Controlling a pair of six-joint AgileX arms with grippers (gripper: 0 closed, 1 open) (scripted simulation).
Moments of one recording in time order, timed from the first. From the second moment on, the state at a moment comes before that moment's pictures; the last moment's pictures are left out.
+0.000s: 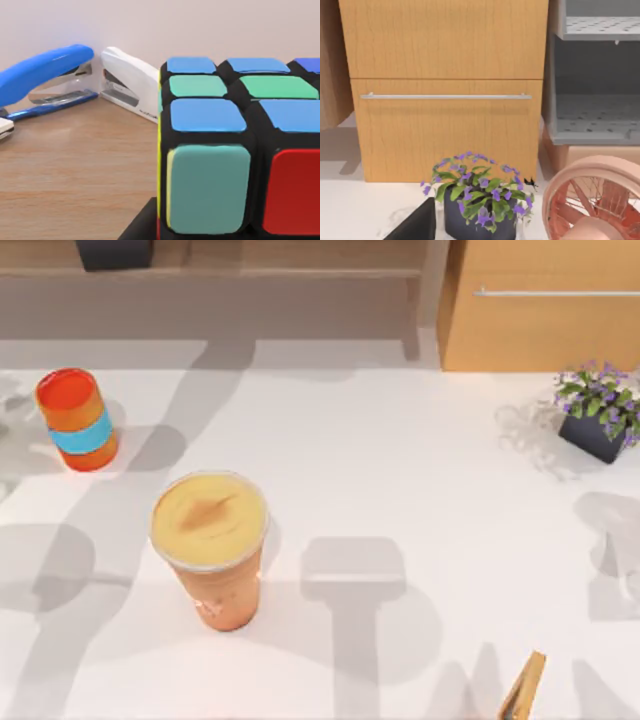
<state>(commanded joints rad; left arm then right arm) -0.39 1.94 1.85 0.09 -0.35 0.02 0.00 0.00 0.00 0.00 0.00 0.00</state>
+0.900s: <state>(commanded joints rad) -0.40 1.94 1.90 0.05 -0.35 0.02 0.00 0.00 0.00 0.00 0.00 0.00</state>
